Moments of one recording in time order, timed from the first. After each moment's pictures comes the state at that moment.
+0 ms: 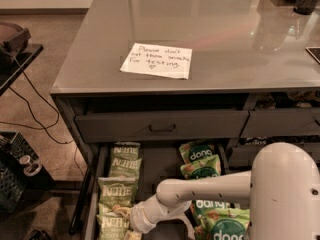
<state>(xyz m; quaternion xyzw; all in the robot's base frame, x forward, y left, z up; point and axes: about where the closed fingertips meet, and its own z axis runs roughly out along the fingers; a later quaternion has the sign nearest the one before) 0.341 0.150 0.361 -0.68 0.55 0.42 0.23</state>
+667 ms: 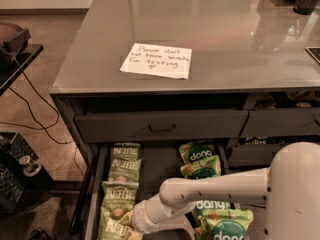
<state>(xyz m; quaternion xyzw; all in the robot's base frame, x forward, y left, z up) 0.346 0.142 0.399 -0.67 0.58 0.40 0.24</state>
